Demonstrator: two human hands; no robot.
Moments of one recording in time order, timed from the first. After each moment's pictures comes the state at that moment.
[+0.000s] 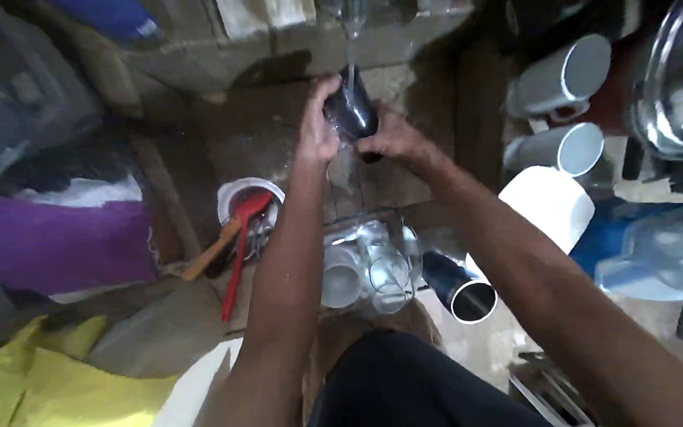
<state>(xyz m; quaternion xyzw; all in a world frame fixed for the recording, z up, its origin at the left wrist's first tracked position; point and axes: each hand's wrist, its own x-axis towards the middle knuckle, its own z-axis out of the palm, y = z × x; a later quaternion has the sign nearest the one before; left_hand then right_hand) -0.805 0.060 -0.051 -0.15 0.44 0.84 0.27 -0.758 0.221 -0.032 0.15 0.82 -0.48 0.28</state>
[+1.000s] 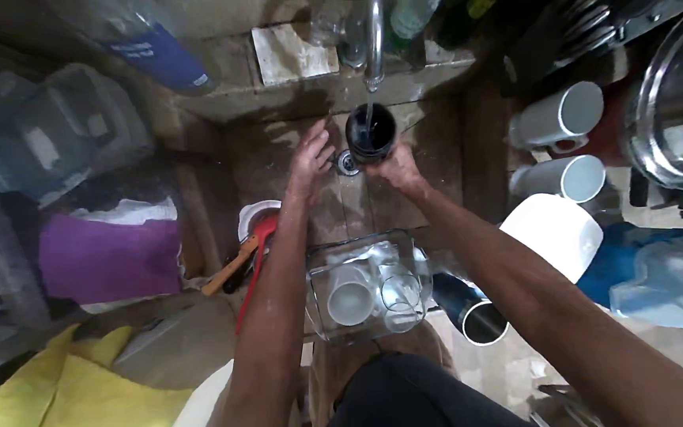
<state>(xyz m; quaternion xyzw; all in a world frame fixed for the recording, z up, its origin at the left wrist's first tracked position) -0.789 -0.009 -0.034 -0.10 0.60 0.75 0.27 -0.749 0.201 -0.055 0.12 0.86 -0.50 0.09</state>
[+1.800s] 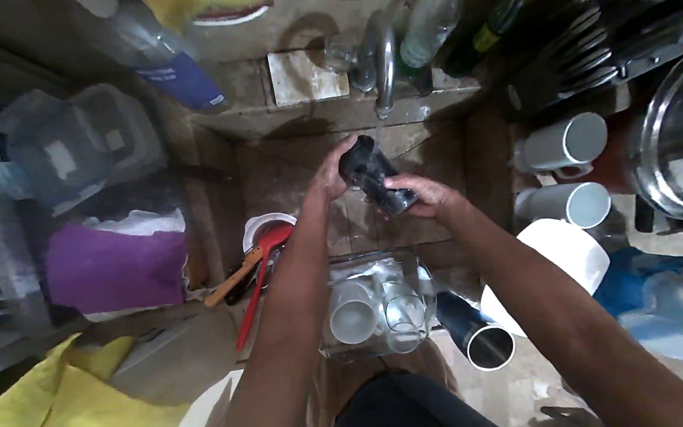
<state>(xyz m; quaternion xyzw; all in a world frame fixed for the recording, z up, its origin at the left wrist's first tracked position) -0.823 0.030 -0.069 -0.09 0.45 0.80 0.39 -0.743 0.233 -0.017 0.16 0.49 -0.75 0.42</state>
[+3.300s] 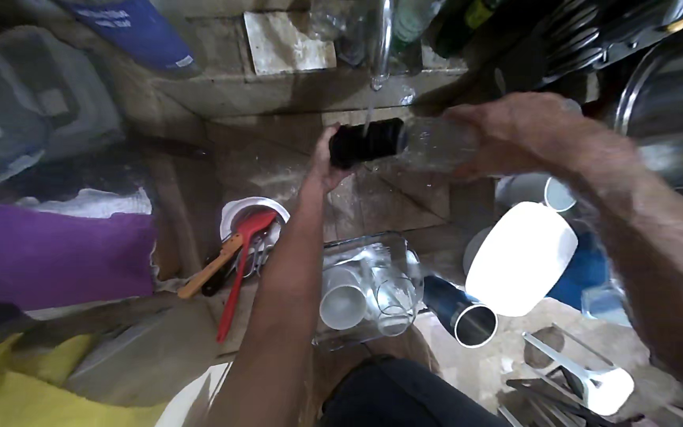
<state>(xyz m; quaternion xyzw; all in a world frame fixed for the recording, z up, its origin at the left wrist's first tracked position) -0.810 0.046 -0.096 -0.24 0.40 0.80 0.39 -0.769 0.258 0.174 0.02 0.92 0.07 0.39</state>
